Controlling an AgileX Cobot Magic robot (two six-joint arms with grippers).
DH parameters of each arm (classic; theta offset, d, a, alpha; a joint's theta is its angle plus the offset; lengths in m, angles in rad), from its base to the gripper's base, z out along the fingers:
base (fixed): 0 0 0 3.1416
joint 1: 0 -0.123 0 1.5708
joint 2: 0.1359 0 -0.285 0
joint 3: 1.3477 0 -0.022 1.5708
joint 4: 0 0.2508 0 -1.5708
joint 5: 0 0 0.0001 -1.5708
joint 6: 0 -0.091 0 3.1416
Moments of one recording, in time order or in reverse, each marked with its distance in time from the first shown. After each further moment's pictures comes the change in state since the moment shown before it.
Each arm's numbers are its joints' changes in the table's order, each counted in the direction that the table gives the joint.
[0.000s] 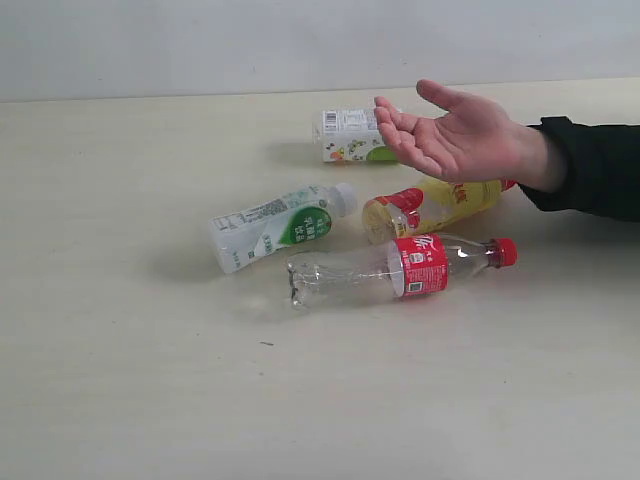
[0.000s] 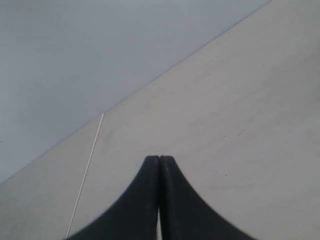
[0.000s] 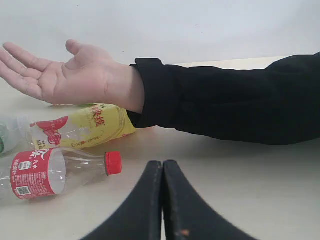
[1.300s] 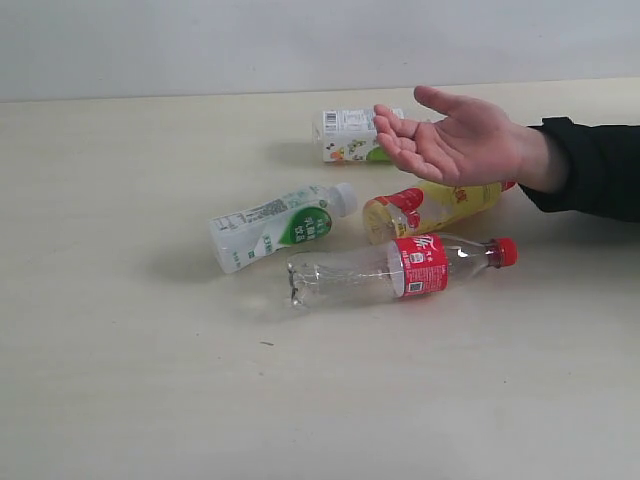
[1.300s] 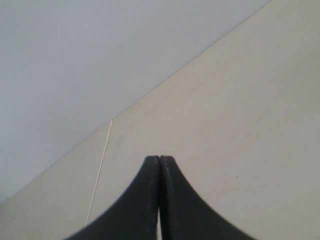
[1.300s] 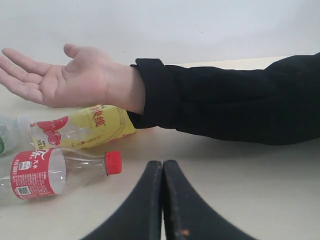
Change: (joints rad) left arm 0.000 0.000 0.000 0.041 -0.017 -0.024; right arm 0.000 0.000 0.000 0.000 0.000 0.000
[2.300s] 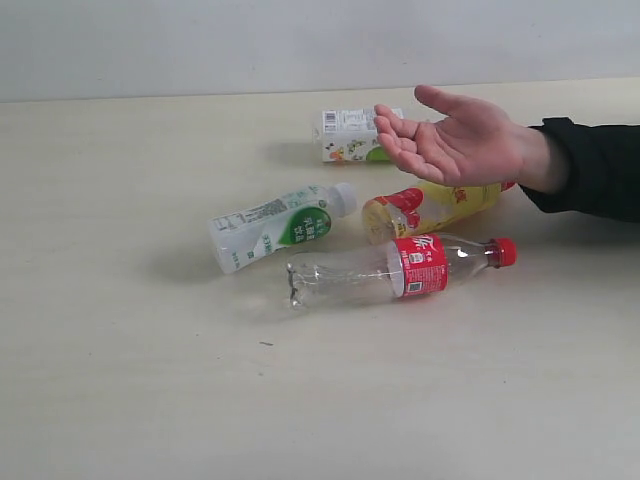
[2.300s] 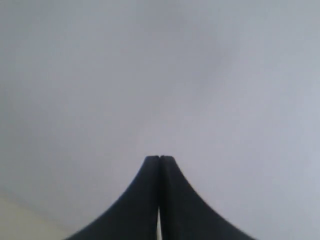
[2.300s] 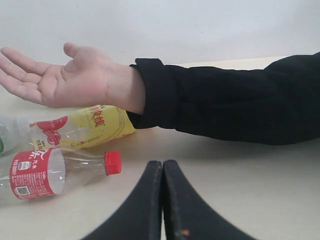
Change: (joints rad) left arm 0.000 -0.002 0.002 -0.544 -0.597 0.777; right arm 0.000 0.000 0.000 0.000 0.000 0.000
